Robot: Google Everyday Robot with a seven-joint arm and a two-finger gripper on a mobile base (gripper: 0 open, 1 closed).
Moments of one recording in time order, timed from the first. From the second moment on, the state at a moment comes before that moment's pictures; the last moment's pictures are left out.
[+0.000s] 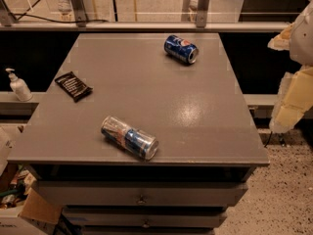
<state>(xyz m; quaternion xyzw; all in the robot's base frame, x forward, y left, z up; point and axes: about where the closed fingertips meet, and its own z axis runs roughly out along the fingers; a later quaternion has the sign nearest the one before) 0.438 -0.217 0.976 -0.60 0.78 -0.03 0.16</state>
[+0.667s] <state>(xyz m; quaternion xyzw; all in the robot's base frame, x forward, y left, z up) 0.434 -0.201 0.972 -0.59 0.79 -0.01 0.17</state>
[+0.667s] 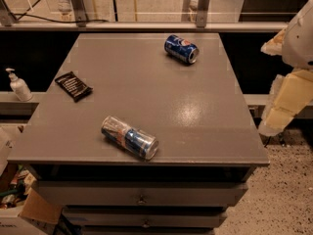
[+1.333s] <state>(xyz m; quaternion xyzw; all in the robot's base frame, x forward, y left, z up) 0.409 -0.148 0.947 -0.59 0.78 0.08 0.22</state>
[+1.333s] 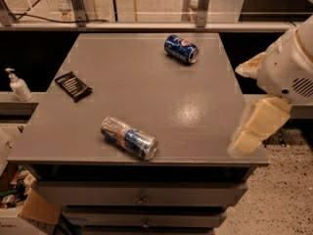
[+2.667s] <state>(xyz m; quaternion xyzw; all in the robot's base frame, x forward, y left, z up) 0.383 -0.064 0.897 -0.58 0.75 0.17 0.28</state>
